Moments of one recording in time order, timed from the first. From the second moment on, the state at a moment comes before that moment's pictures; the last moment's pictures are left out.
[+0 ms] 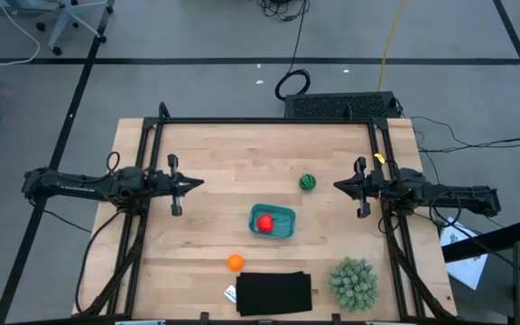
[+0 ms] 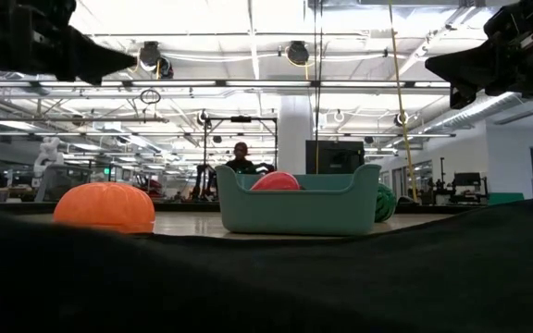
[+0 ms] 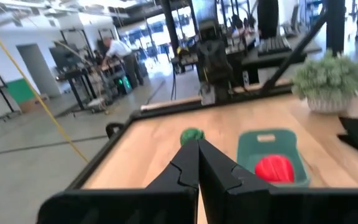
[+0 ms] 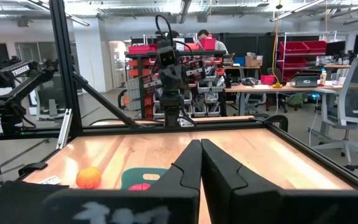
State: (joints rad) left arm -0.04 0.38 0.14 0.23 -0.15 0.24; right arm -0.06 0.08 0.01 0.19 -0.03 0.04
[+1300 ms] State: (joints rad) left arm -0.04 0.38 0.14 0.17 -0.11 0.26; right arm -0.08 0.28 0.12 0.22 0.02 0.02
